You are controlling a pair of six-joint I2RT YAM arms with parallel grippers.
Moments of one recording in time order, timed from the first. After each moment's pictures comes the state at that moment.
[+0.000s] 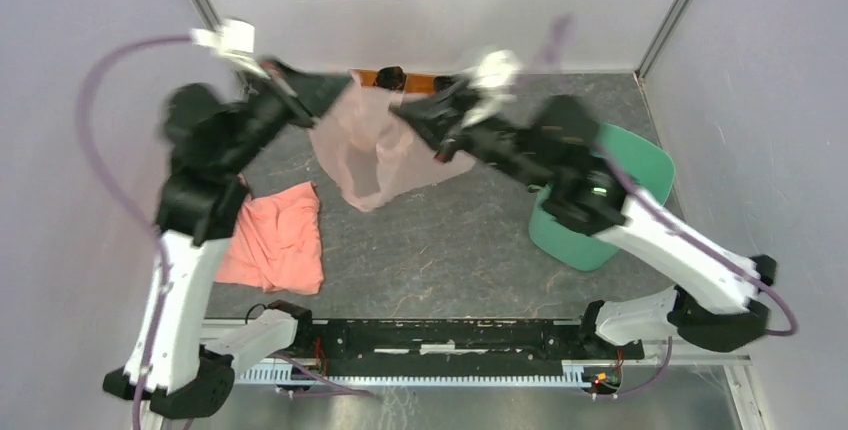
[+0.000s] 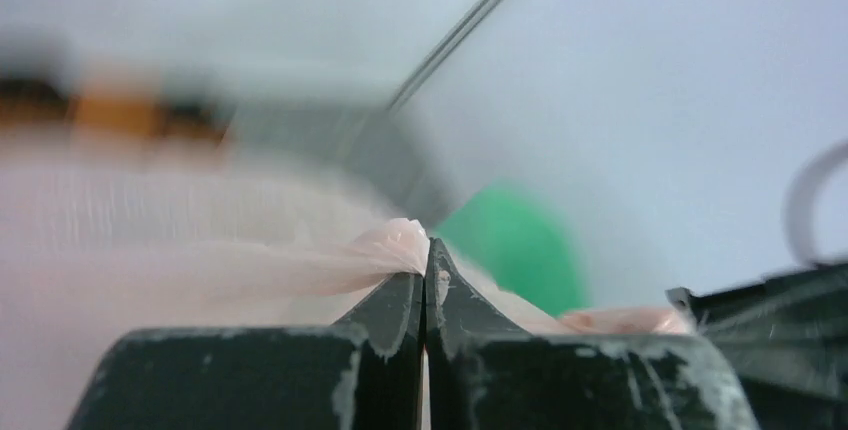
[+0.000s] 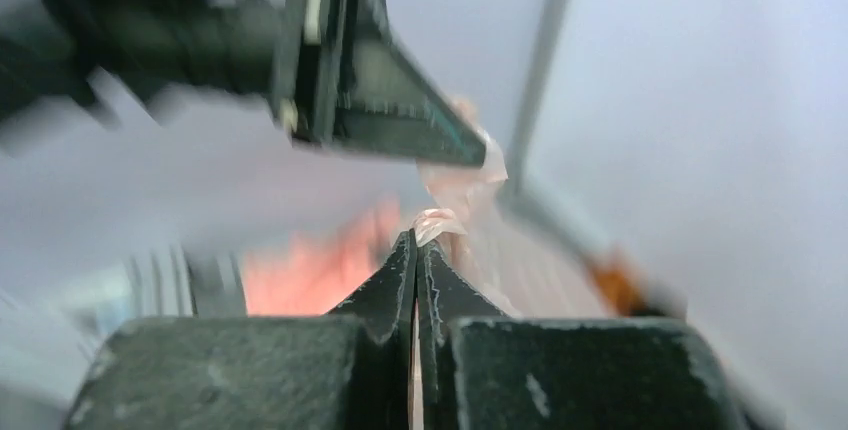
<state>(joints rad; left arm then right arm) -0.32 0.98 1.34 -0.55 0.27 -0.68 1.05 1.31 1.47 -0.17 0.00 -0.06</state>
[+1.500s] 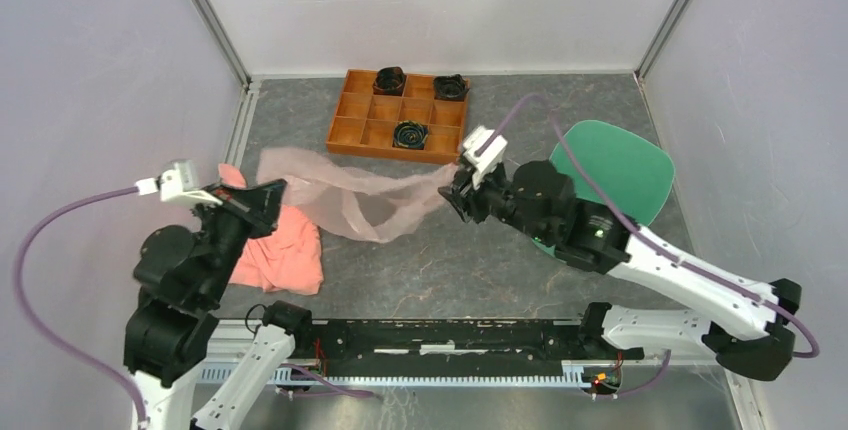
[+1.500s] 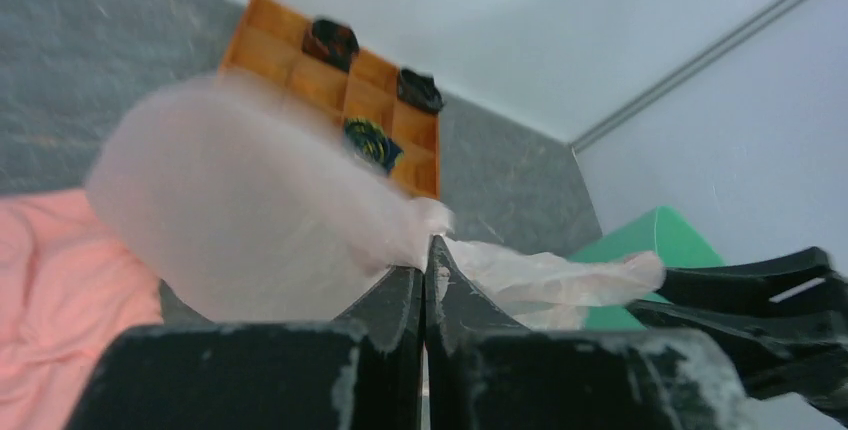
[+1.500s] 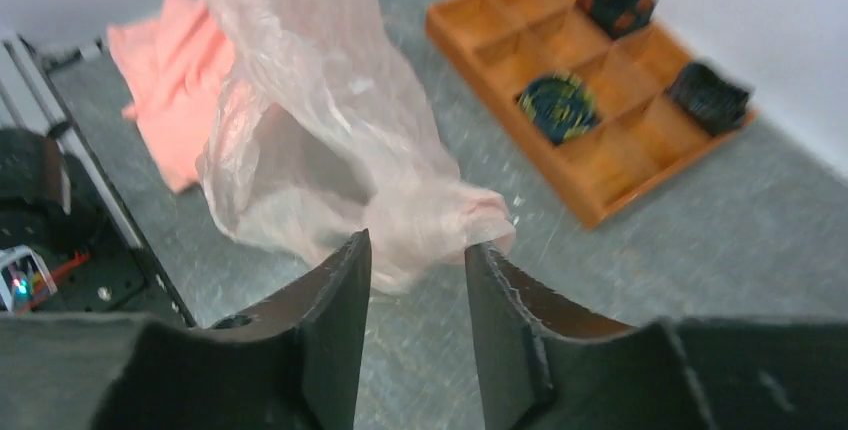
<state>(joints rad) -0.32 0.46 1.13 -0.79 -0.12 -0.63 1.08 1.06 1.07 -0.28 0.21 0.00</state>
